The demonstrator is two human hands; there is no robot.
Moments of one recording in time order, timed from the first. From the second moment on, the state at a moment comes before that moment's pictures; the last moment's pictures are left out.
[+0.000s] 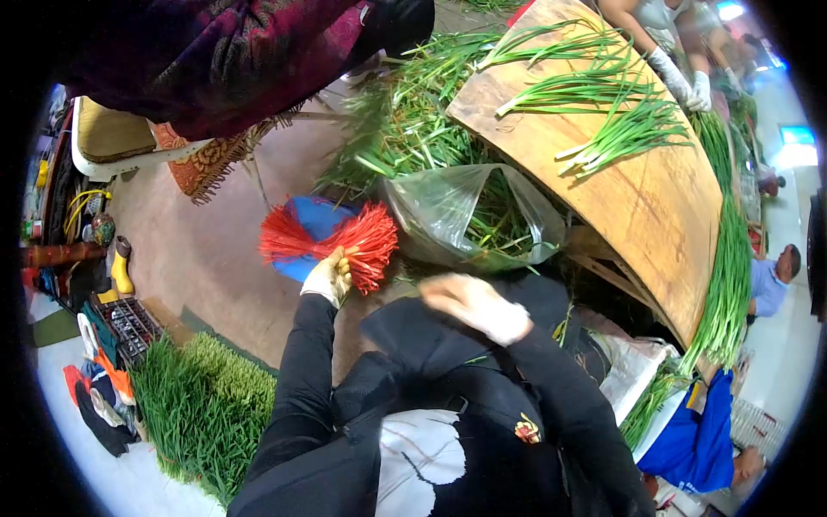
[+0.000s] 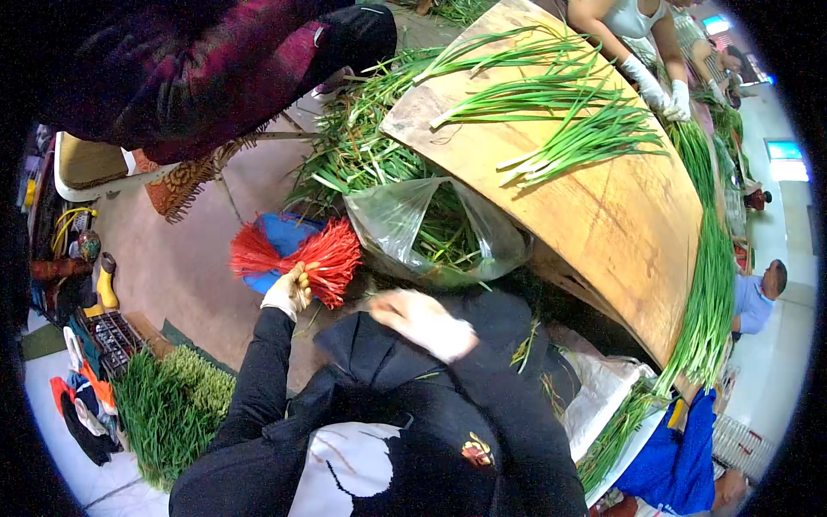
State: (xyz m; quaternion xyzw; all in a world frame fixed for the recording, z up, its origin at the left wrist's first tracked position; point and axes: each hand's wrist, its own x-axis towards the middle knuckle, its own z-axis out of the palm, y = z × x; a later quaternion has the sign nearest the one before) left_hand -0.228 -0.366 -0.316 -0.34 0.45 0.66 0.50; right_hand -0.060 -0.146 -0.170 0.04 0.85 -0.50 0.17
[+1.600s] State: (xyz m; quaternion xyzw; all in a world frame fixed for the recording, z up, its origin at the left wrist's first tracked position) left_hand -0.280 -0.421 -0.375 -0.22 0.63 0.49 0.56; right_hand 0.133 0.055 -0.054 0.20 0.19 -0.79 -0.55
